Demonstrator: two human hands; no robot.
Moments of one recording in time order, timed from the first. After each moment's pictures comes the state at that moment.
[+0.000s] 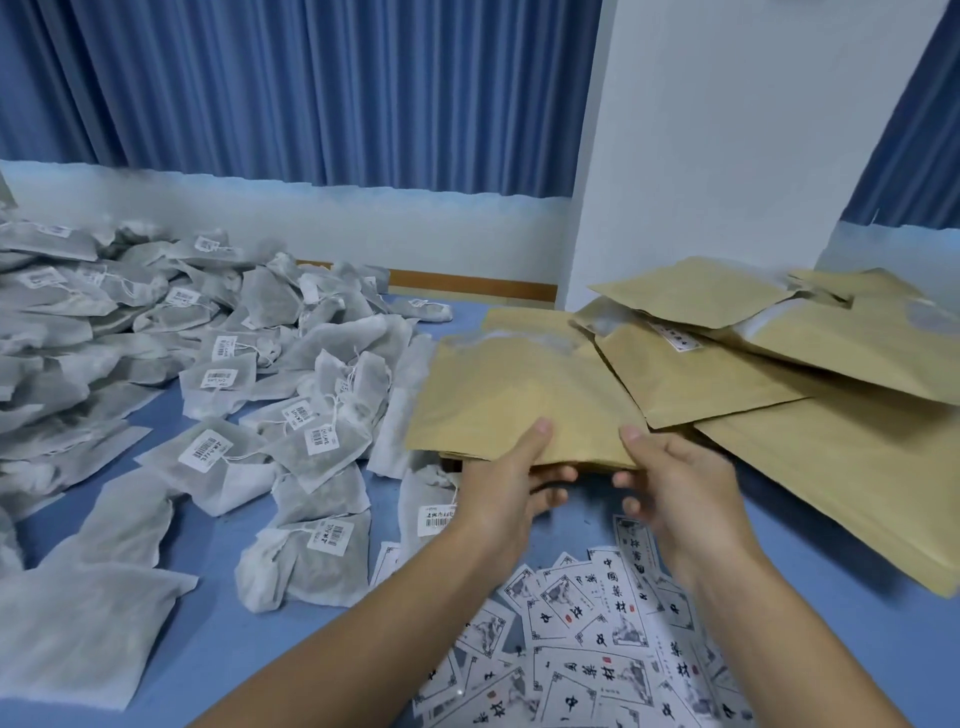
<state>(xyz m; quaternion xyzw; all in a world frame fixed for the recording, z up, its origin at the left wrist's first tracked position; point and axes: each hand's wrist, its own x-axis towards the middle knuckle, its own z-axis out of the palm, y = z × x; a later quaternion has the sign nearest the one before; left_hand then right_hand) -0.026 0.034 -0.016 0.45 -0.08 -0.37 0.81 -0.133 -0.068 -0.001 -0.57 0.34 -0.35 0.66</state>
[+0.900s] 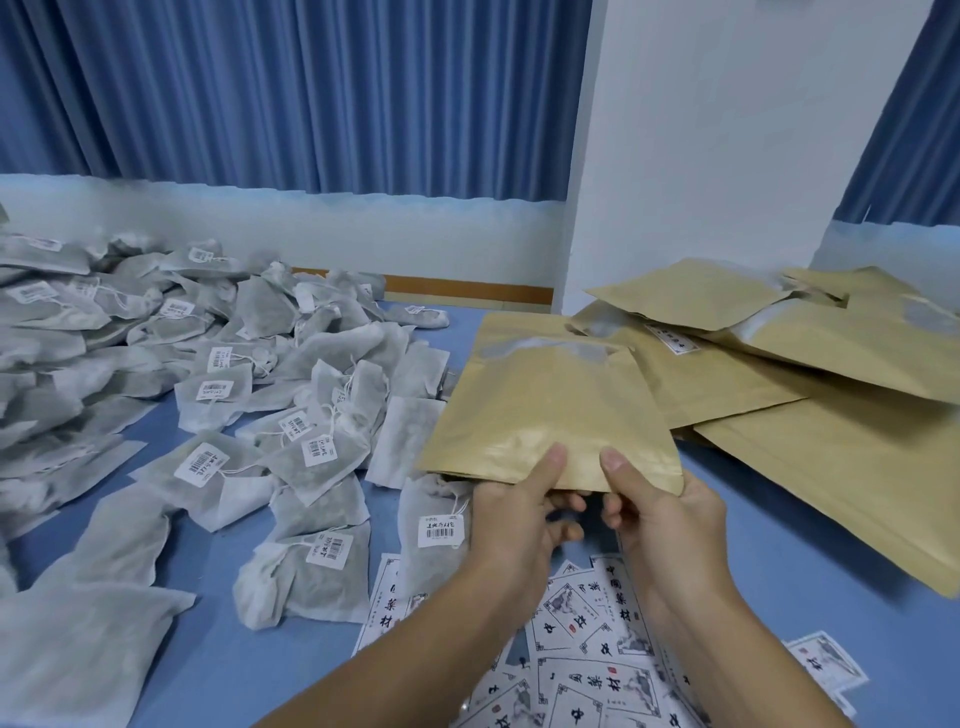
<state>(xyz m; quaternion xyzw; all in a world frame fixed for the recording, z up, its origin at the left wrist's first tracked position) -0.042 0.032 -0.030 0.43 -0.08 -0.35 0.83 -0.134 -0.040 -0.012 -0.48 0.28 -0.41 0.72</state>
